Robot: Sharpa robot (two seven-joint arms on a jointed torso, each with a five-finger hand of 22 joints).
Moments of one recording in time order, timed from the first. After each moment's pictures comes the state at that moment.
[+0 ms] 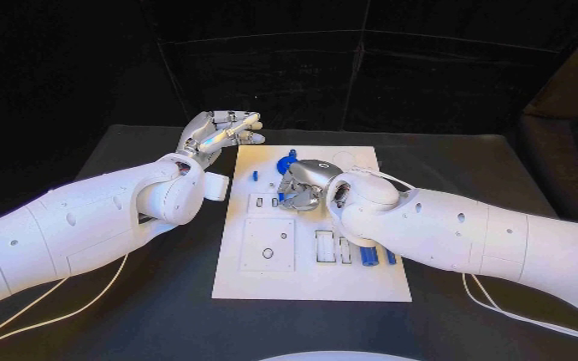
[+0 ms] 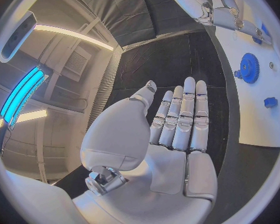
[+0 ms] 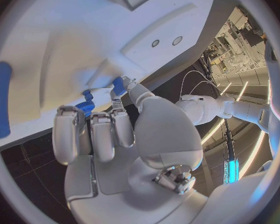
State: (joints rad) left arm 1.14 -0.80 0.00 1.41 -0.09 -0.32 0.51; left_hand 1.29 0.04 0.15 0.04 0.05 0.95 0.22 0.09 0.07 1.05 0.16 0.11 0.07 1.13 0.11 0.20 0.17 0.18 0.92 0.23 0.26 0.12; right arm 1.11 -0.50 -0.03 1.40 -1.54 -0.26 -0.27; right_hand 1.23 0.02 0.29 -0.10 0.20 1.05 0.13 0.10 0.07 1.47 0.04 1.41 1.31 1.47 -0.03 1.54 1.31 0.05 1.45 0.08 1.47 1.31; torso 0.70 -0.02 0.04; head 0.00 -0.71
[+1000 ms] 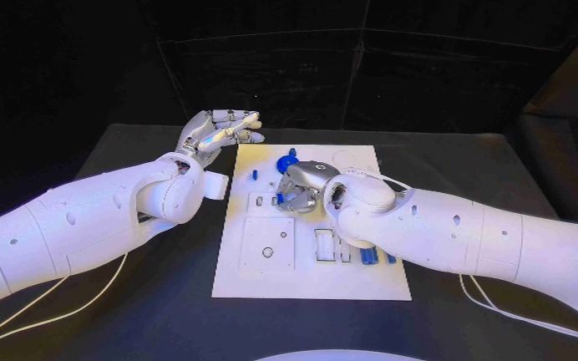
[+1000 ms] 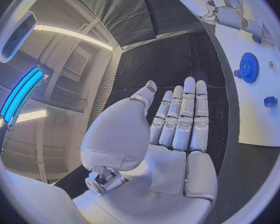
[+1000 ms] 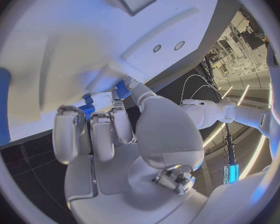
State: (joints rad) left arm 1.14 -0.80 0.00 1.41 -0.09 -0.32 0.51; left_hand 1.29 0.04 0.15 0.04 0.05 0.95 0.22 0.09 0.07 1.06 0.16 0.11 0.07 1.13 0.11 0.20 0.18 0.18 0.92 0.23 0.26 0.11; right arm 1.10 -0.49 -0.03 1.40 -1.58 -0.24 -0.30; right_hand 1.19 -0.03 0.27 -0.09 0.20 1.01 0.15 0.08 0.07 1.45 0.06 1.39 1.31 1.47 -0.02 1.54 1.31 0.05 1.45 0.09 1.47 1.31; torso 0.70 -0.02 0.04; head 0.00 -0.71
